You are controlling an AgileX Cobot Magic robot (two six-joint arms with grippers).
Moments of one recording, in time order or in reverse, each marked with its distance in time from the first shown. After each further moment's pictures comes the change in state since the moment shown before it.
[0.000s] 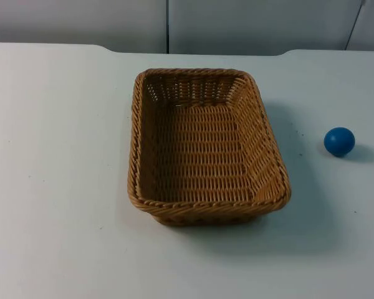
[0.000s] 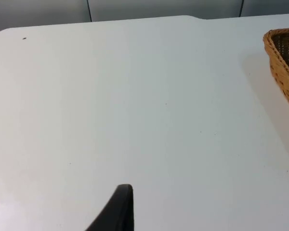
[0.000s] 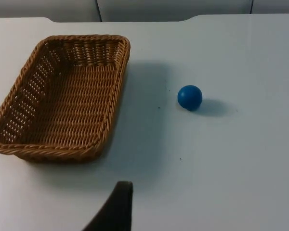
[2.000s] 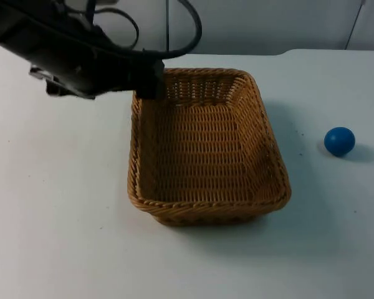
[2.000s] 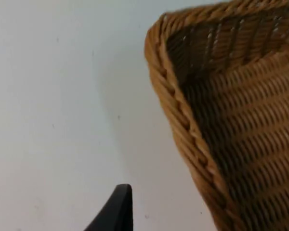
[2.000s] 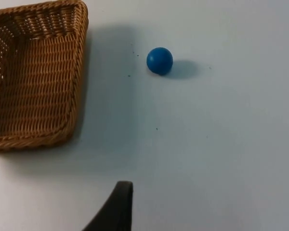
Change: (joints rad) right arm 0.000 0.136 0.000 -0.095 0.006 0.141; left arm -0.381 1.915 -0.572 -0.755 -0.937 0.499
